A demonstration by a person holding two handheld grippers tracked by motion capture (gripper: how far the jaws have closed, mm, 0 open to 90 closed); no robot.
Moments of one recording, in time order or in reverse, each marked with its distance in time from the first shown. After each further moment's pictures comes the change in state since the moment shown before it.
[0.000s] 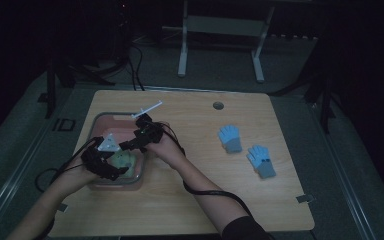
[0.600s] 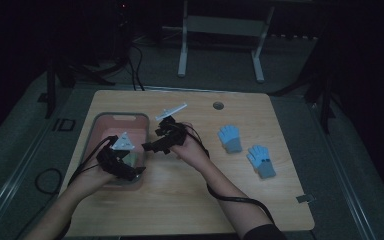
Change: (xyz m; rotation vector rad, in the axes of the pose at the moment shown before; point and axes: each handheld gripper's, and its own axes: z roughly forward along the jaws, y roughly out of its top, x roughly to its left) left arm -0.031 0.036 0.004 -0.083 -0.060 -0.027; right arm -0.015 -0.032 -0.056 -0.024 -0.072 -0.052
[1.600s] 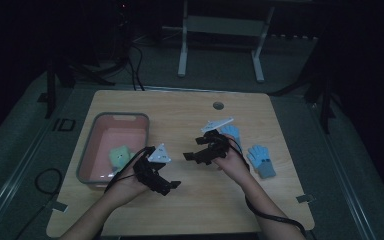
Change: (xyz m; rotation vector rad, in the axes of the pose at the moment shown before) left arm -0.070 0.043 0.042 -0.076 -0.173 0.069; right arm -0.034 -0.085 -0.084 -0.018 -0.090 0.034
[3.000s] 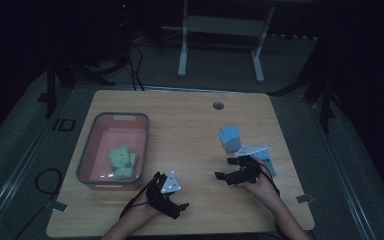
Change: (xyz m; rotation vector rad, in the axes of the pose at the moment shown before) left arm -0.039 -0.057 0.069 -0.025 0.056 0.018; right arm -0.027 -0.115 -0.046 -0.020 -0.113 0.106
